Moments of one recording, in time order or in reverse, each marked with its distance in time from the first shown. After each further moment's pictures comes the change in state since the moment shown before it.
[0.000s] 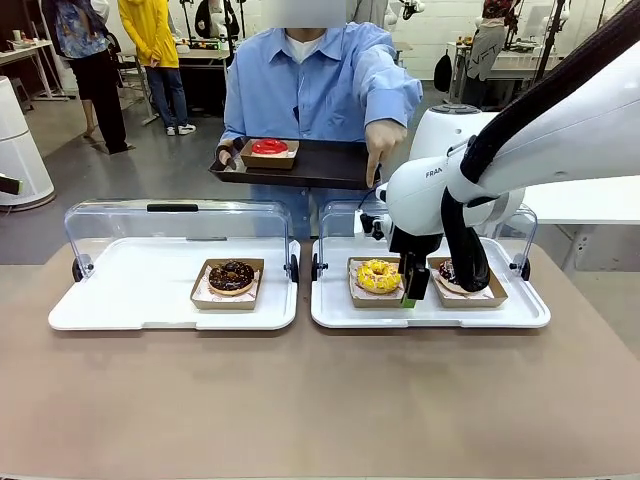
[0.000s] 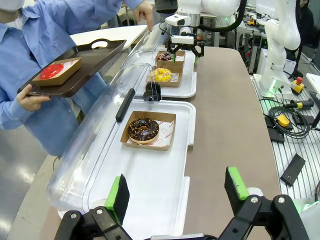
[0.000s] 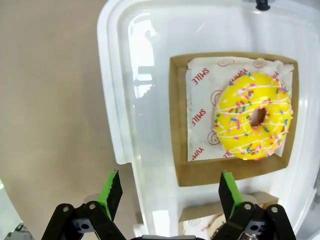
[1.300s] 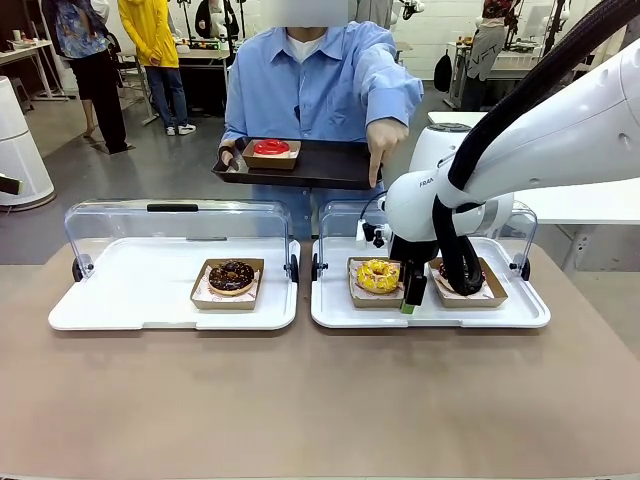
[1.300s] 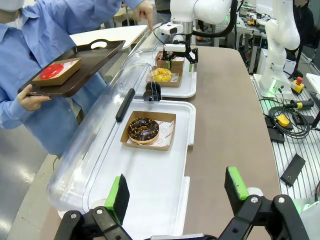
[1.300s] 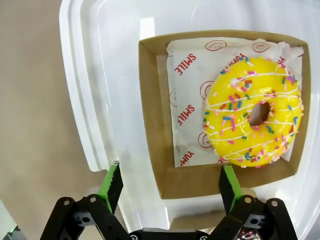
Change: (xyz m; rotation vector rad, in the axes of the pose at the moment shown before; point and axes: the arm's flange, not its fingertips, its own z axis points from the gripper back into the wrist) left arm 0.000 0.000 0.000 0.000 0.000 0.000; right arm -0.007 -0.022 -0.035 0.035 -0.003 -0.031
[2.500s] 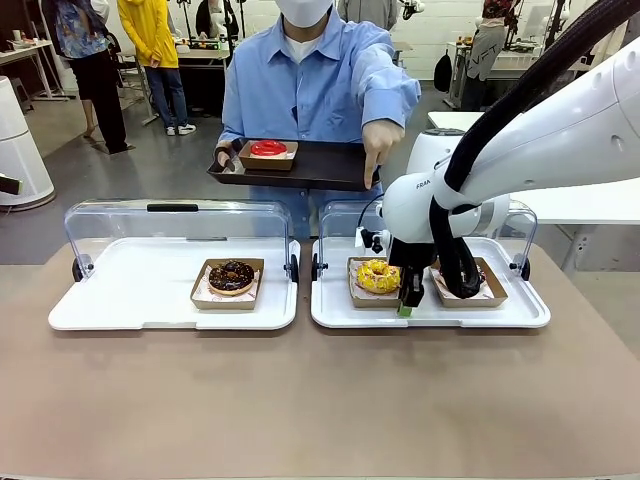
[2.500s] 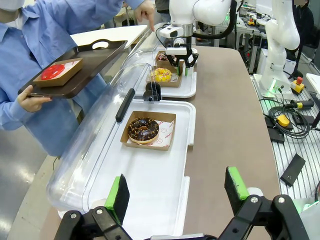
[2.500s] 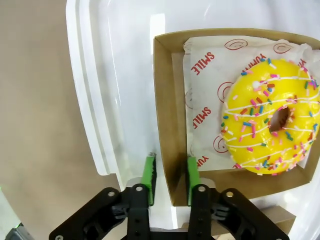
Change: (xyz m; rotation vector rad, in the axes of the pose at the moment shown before) left arm 0.000 0.000 0.000 0.000 0.000 0.000; right arm 0.001 0.003 -0.010 0.050 0.018 0.004
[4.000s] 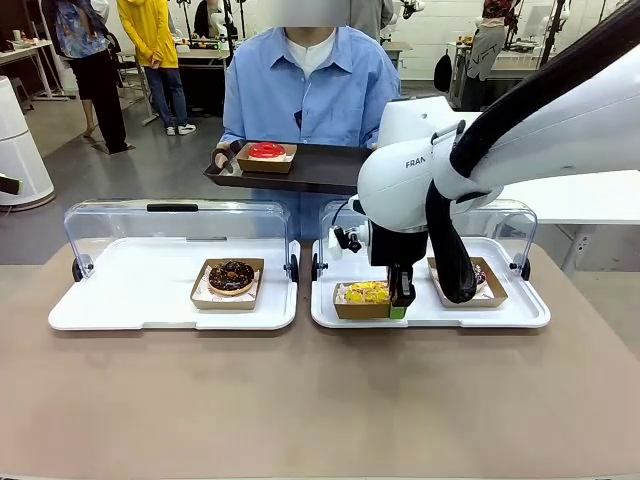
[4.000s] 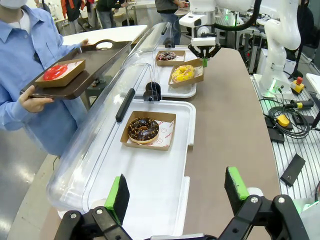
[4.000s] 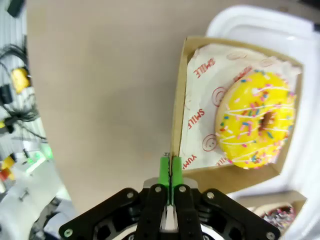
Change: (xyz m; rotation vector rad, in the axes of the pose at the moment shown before) left arm 0.000 0.000 0.000 -0.001 0.000 0.000; right arm 0.048 0.096 0.069 0.051 0.097 0.098
